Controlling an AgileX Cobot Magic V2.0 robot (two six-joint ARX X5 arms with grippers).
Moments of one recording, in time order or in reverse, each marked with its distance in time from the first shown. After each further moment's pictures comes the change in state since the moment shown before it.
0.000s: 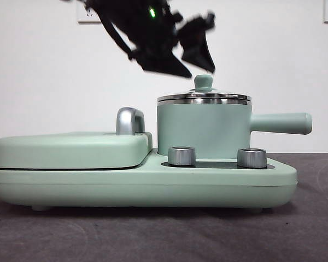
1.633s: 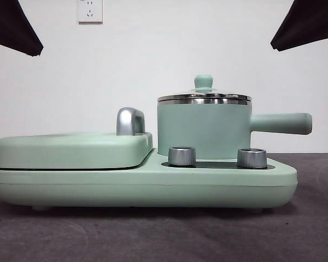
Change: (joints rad) left arm 0.213 -0.874 -0.490 -0.558 -0.003 -0.221; right arm 0.000 0.396 0.000 0.387 -0.129 -0.027
